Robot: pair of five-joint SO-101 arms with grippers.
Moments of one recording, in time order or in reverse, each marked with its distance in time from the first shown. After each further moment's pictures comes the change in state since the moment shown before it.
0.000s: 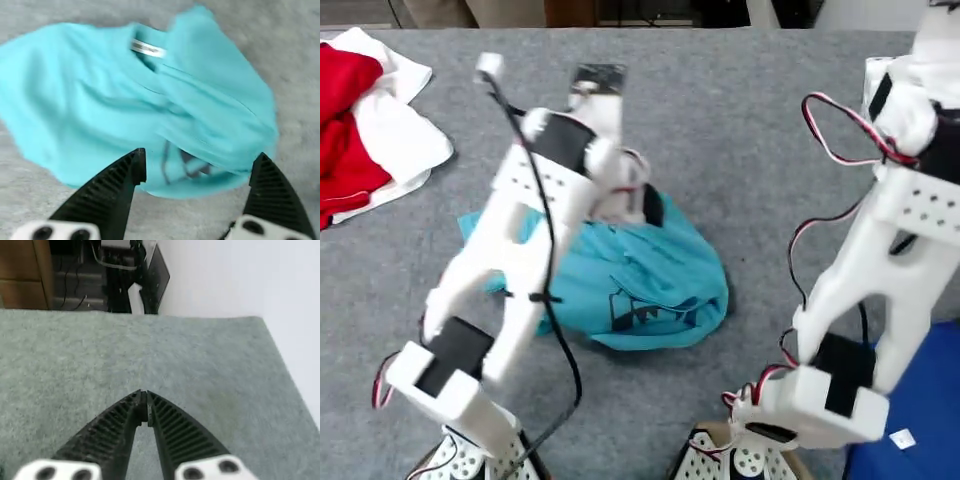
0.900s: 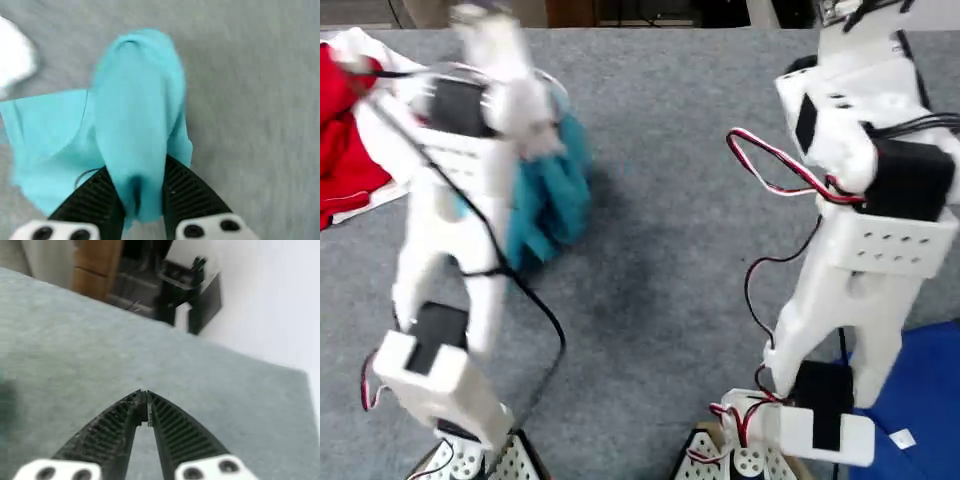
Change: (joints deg) left arm -9.8 2.4 -17.8 0.0 -3.7; right arm -14.2 -9.1 -1.5 7.6 7.1
